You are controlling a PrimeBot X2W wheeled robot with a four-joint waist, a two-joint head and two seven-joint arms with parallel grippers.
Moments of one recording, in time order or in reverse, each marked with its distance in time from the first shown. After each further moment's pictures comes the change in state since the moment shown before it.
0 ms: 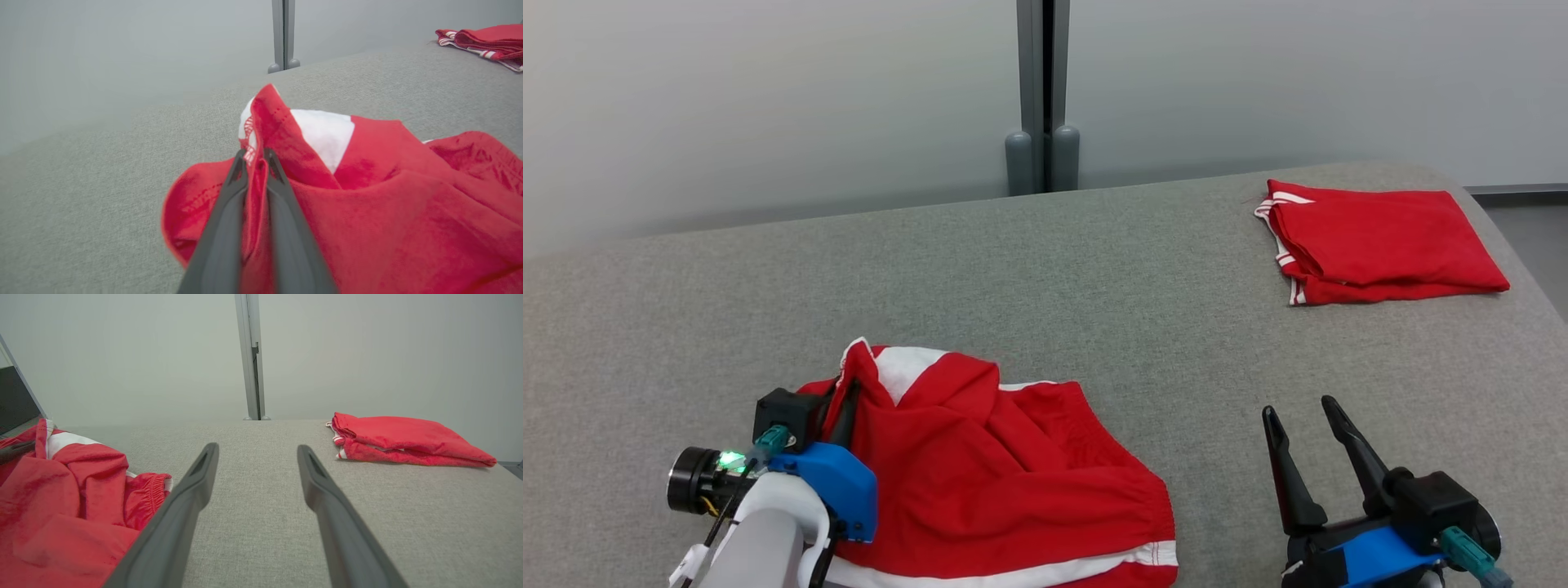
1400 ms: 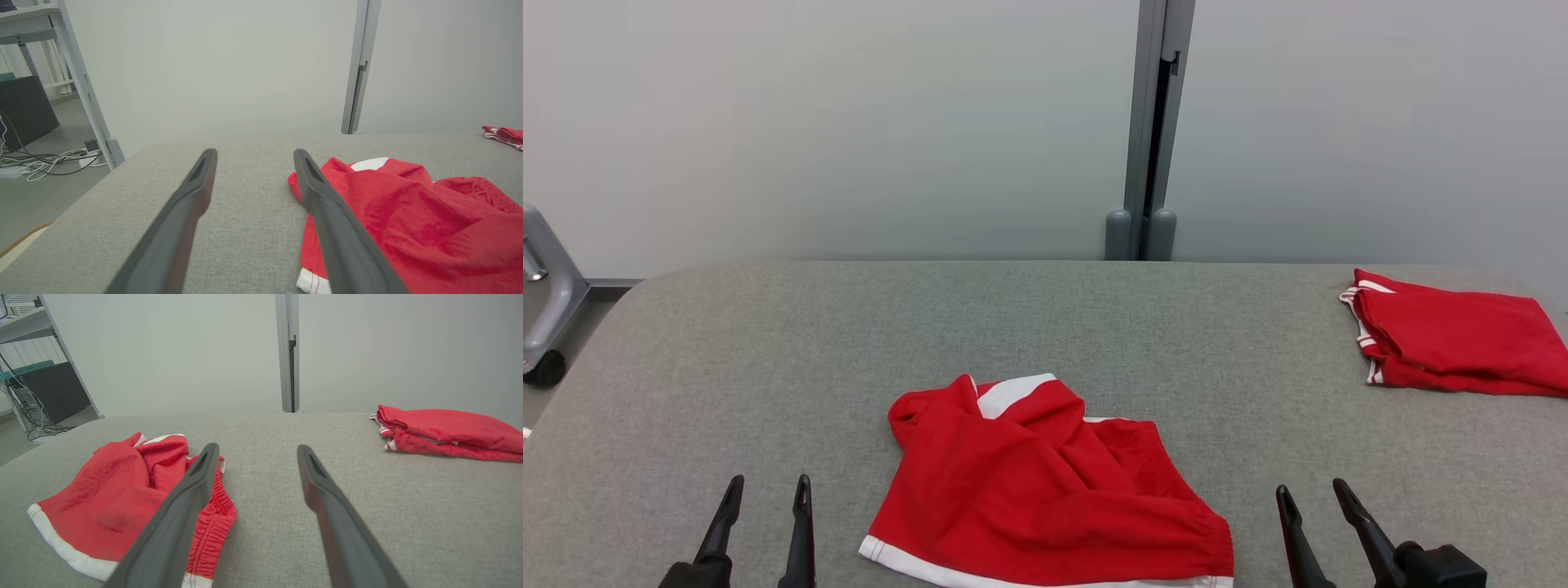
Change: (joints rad) left arm 0.530 -0.016 0.255 -0.611 0.047 0.014 -0.083; right arm 0.135 0.002 -0.013 0.009 0.040 0.000 0.000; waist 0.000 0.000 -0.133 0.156
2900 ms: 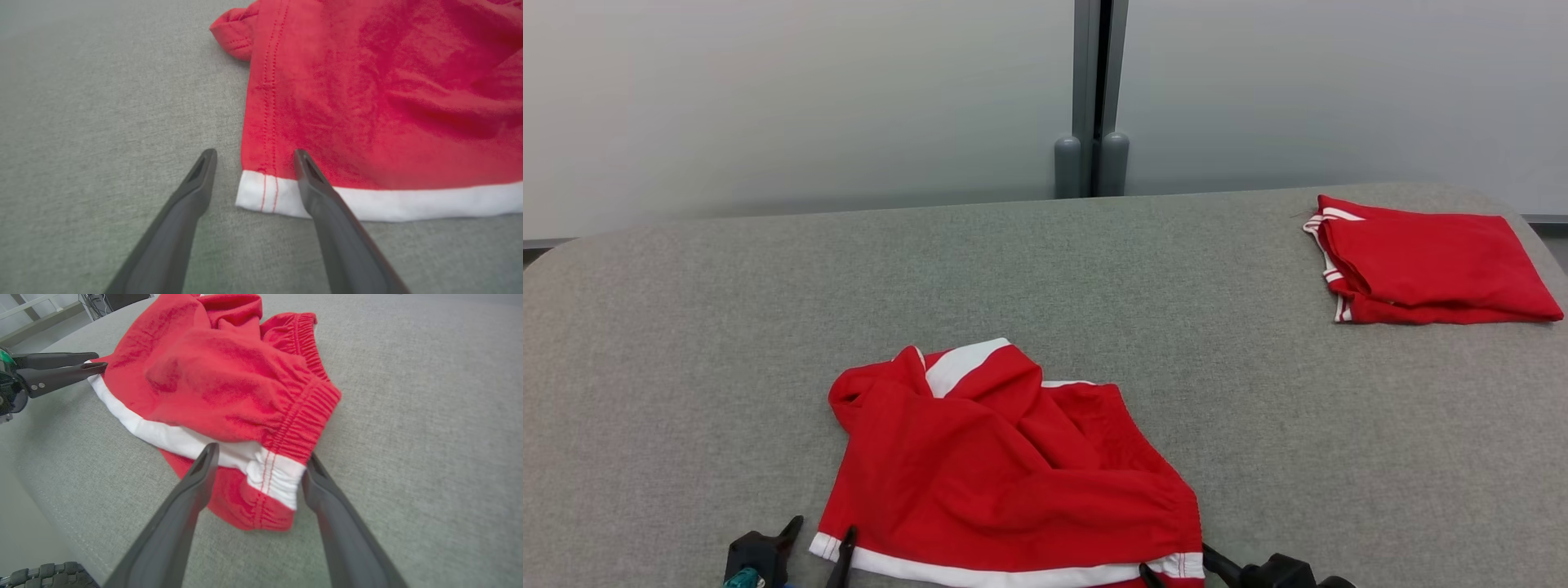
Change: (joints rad) left arm -0.287 0.127 -0.389 0.589 -0.218 -0.031 0.000; right arm -0.192 -0.117 0.492 0.310 0.131 0.000 0.000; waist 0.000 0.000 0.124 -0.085
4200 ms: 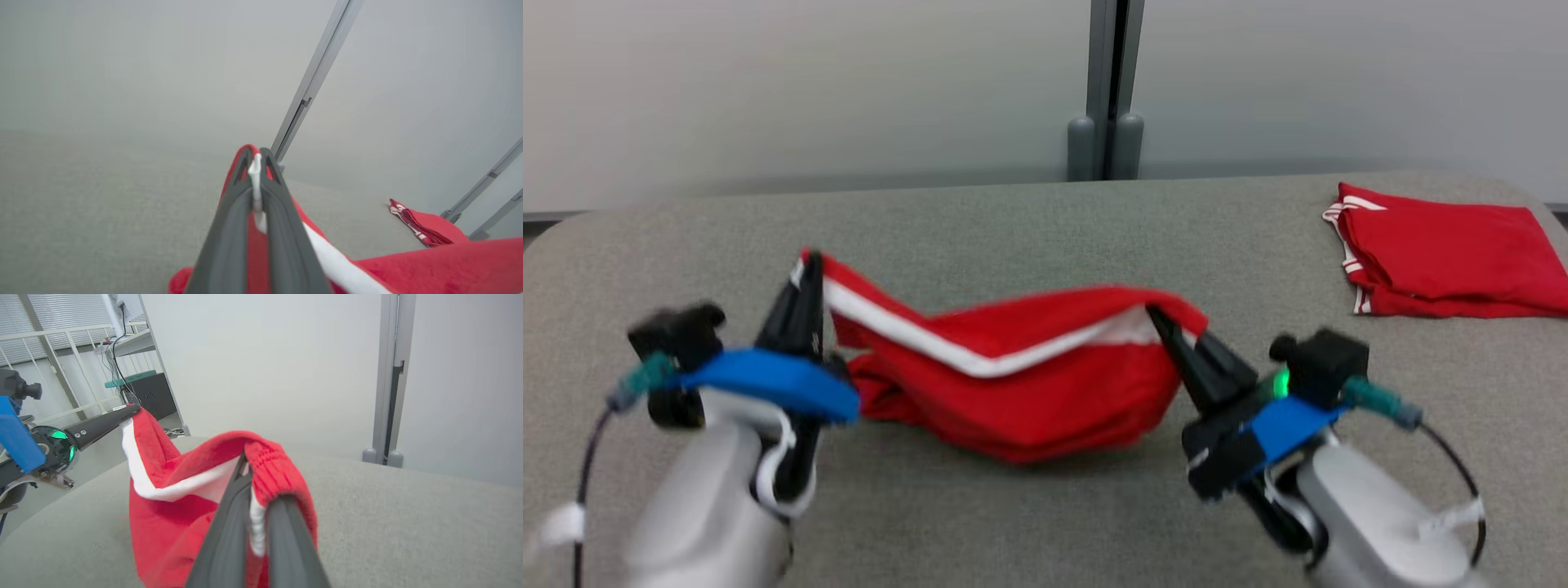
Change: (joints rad) left arm -0.241 -0.036 0.065 -0.254 -0.400 0.000 0.010; right arm -0.303 -0.023 -0.020 -0.175 0.199 0.000 0.000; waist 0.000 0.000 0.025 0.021
